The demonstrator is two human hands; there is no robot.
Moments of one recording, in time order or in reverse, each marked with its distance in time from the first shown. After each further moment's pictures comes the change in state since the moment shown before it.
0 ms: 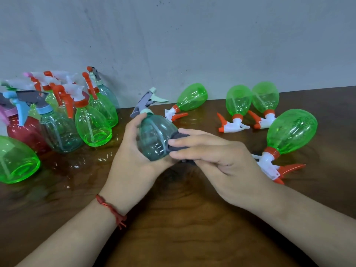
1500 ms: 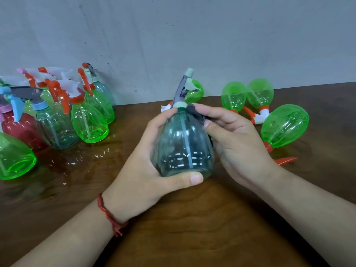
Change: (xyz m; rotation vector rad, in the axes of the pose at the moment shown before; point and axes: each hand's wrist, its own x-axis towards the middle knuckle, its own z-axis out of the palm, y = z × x) left_hand -0.021 0.020 0.011 -0.160 -0.337 0.095; right_hand 0.012 0.008 -0.010 0.779 0.346 0.373
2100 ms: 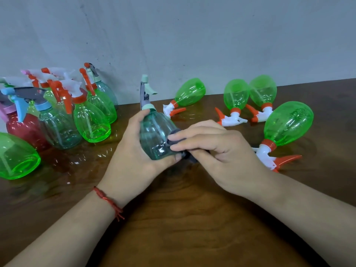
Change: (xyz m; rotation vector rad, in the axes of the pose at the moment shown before) left_hand 0.010 -0.017 -0.022 0.302 0.235 -0.069; right_hand -0.013 0.003 0.004 -0.851 -0.300 -0.433
